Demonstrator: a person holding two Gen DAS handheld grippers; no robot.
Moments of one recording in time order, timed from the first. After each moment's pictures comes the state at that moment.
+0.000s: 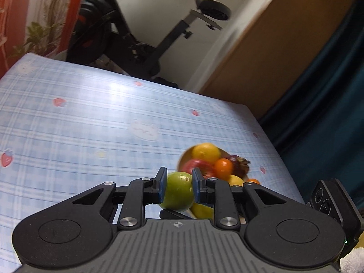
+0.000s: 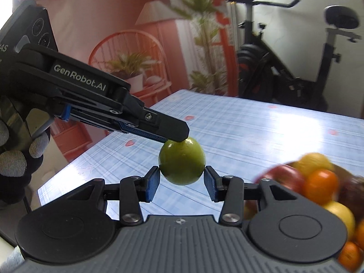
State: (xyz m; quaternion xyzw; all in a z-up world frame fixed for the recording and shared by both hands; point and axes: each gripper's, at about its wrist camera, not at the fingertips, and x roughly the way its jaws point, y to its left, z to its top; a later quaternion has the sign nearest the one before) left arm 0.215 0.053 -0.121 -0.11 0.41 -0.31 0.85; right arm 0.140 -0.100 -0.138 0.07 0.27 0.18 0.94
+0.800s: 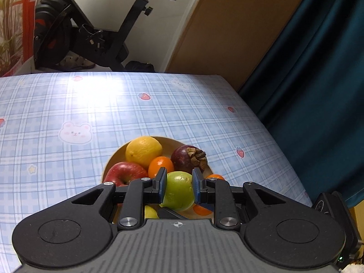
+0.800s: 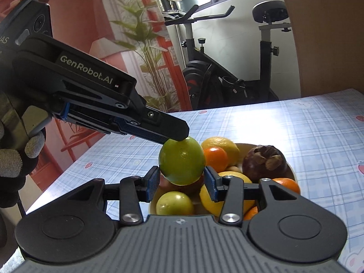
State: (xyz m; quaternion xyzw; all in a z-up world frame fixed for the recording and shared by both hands) left arm 0.213 -0.069 -0.120 -0.02 0.44 -0.34 0.83; right arm 0.089 -0.194 -0.142 0.16 0.24 0.09 0.95
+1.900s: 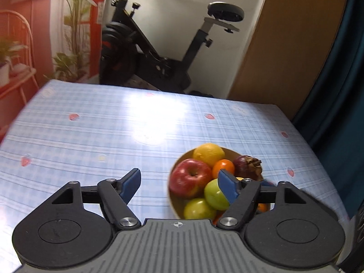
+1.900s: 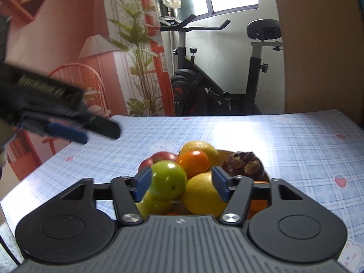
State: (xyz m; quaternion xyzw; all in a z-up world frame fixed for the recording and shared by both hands) left arm 0.162 -0.026 -0.110 -0.02 0.37 -0.17 0.92; right arm 0.077 -0.188 -0.134 0.09 0.21 0.03 0.97
